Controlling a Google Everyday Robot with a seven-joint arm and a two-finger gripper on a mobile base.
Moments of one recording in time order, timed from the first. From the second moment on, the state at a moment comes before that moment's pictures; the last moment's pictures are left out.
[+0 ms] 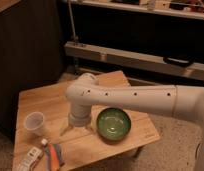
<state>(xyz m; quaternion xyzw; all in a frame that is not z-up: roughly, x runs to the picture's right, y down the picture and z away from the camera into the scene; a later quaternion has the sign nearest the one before) -0.107 0.169 0.645 -0.19 -0.37 -0.63 0.65</state>
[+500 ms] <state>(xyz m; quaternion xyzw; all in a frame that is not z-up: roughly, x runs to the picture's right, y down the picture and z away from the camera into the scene) -0.108 0.140 0.675 -0.19 -0.46 -0.50 0.71</state>
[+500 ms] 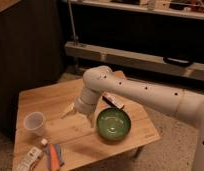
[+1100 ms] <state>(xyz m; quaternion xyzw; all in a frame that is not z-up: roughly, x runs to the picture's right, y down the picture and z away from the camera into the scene) -0.147 0.142 0.633 -0.23 -0.40 -0.47 0.75</state>
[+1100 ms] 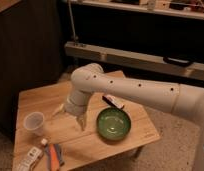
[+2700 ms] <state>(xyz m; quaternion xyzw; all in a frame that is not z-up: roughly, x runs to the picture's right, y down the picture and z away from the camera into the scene) -0.156 0.143 0.661 -0.23 -0.36 -0.31 0.85</state>
